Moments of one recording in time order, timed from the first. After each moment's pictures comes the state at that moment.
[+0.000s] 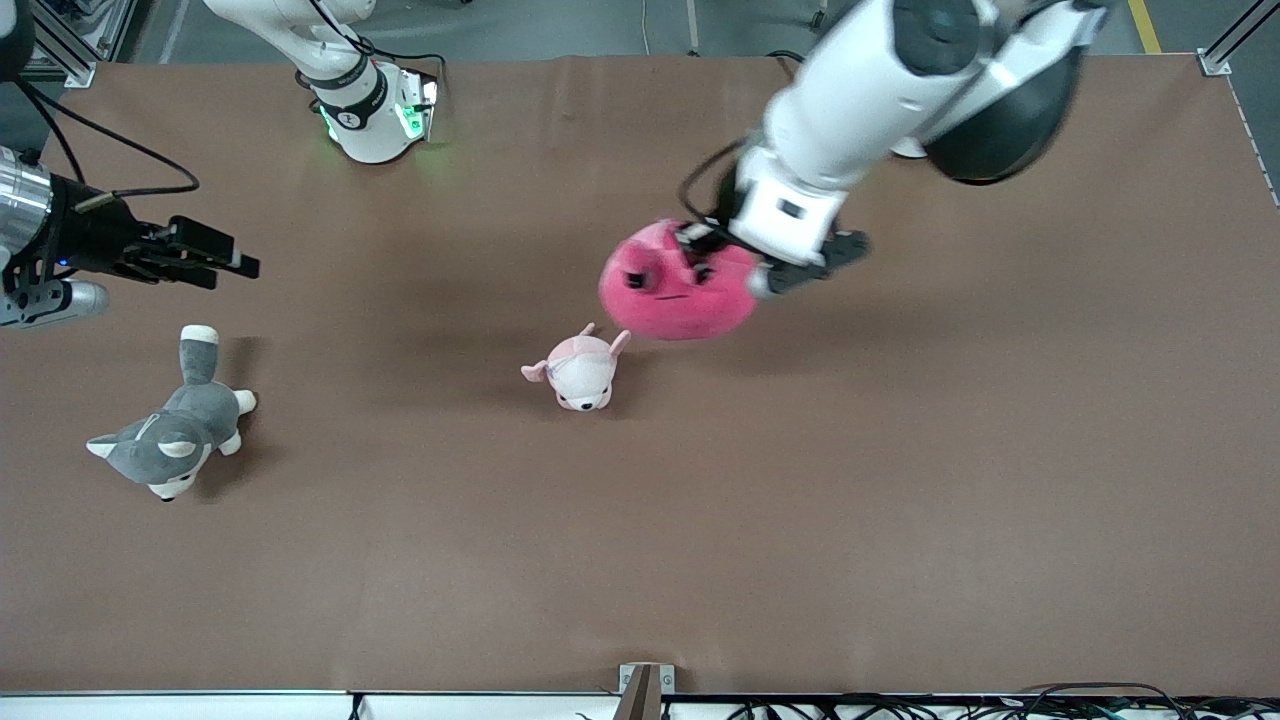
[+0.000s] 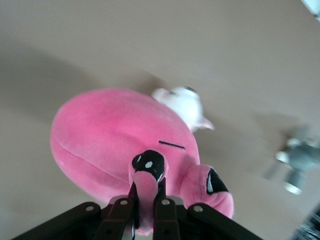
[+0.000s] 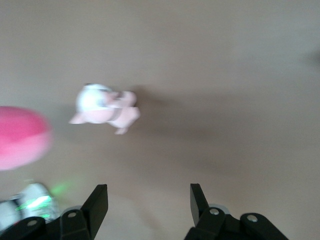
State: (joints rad) left arm -0.30 0.33 -0.50 -1.39 -0.20 1.95 -1.18; right arm -0.02 0.02 -0.03 -1.66 0.52 1.53 -0.07
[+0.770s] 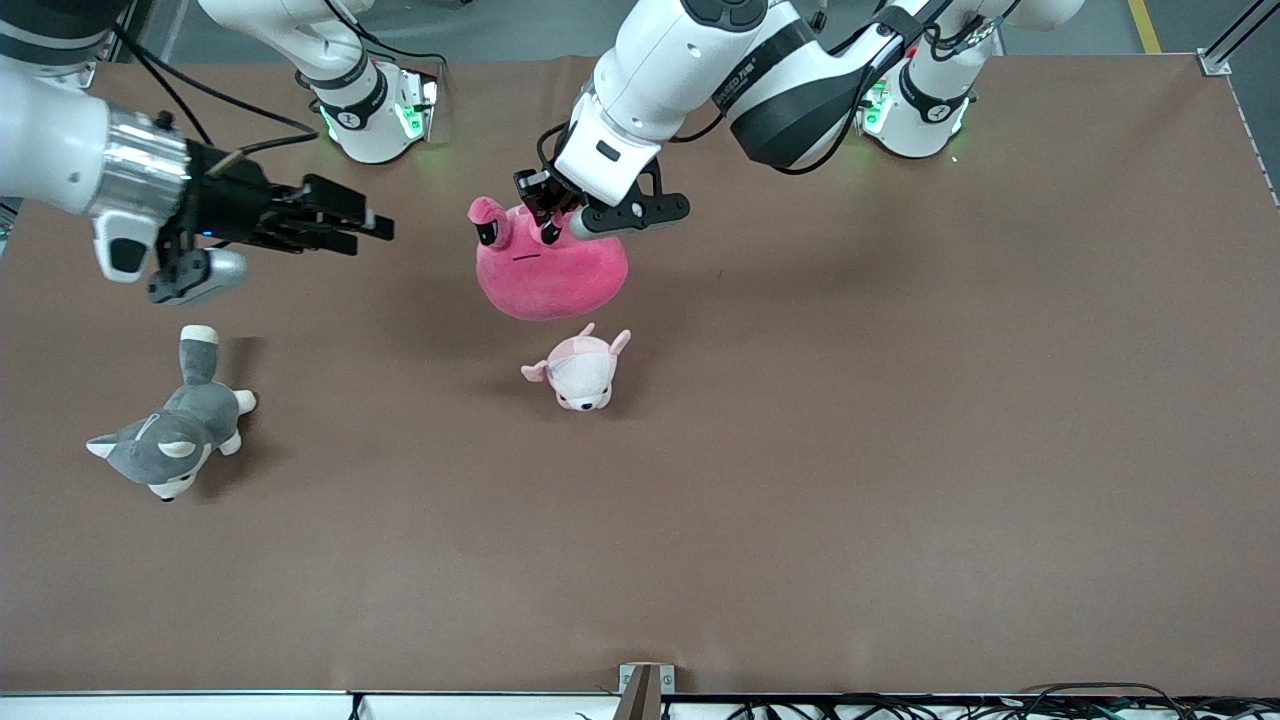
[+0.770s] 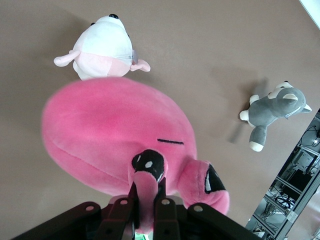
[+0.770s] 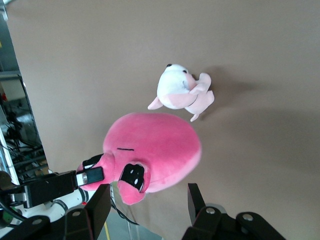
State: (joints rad) left arm -0.49 0.41 -0.49 -1.37 -0.19 2.14 -1.24; right arm 0.21 0.03 -0.01 -1.64 0.63 1.58 0.15
